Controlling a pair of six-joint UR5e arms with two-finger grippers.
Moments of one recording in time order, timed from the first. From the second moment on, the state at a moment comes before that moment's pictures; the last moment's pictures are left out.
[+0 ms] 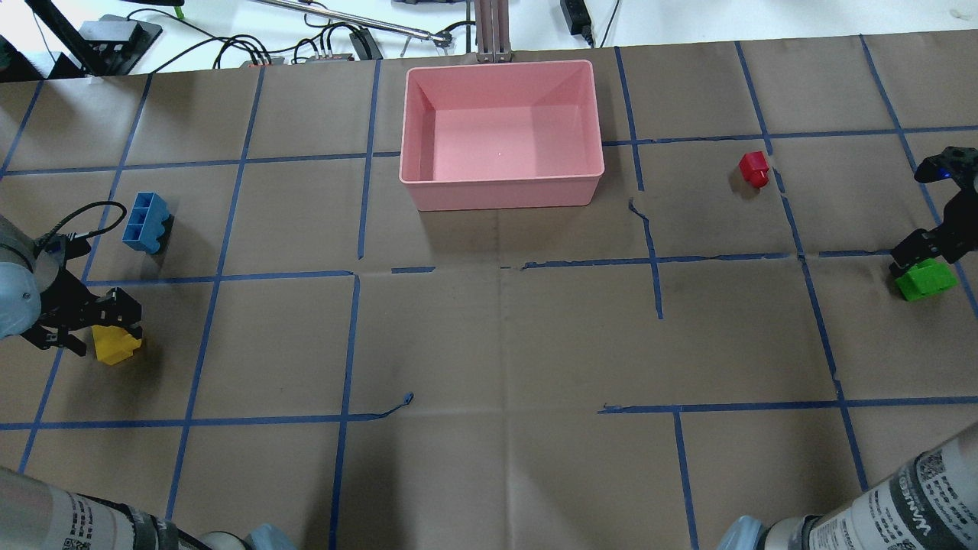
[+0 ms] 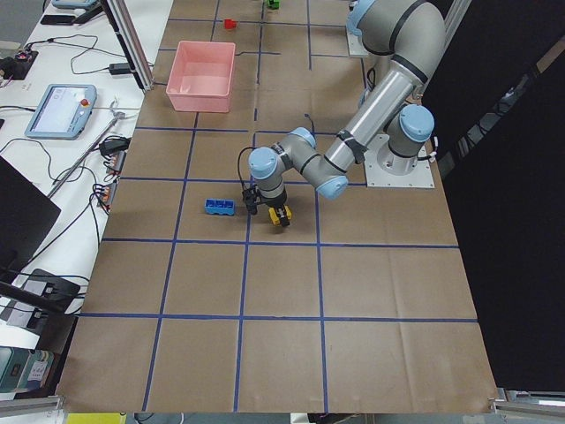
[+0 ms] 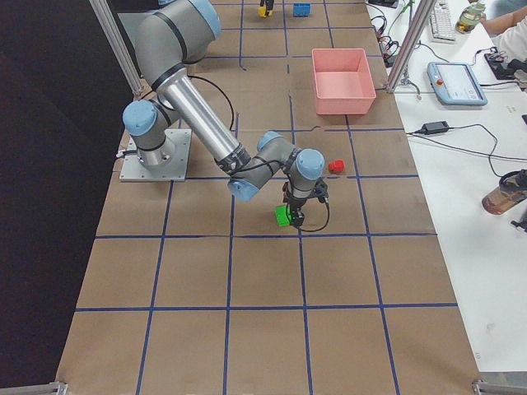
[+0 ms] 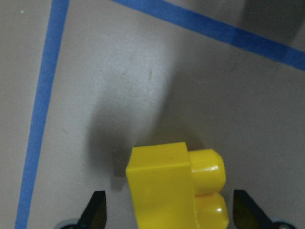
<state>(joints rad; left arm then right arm) -0.86 -1.94 -1.98 -0.93 1.70 0.39 0.89 -1.09 1.78 -2.18 -1.65 -0.90</state>
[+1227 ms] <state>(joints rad) -1.01 -1.78 -1.91 -1.05 1.57 0.45 0.89 -1.10 1.74 -2.16 -1.65 -0.87</state>
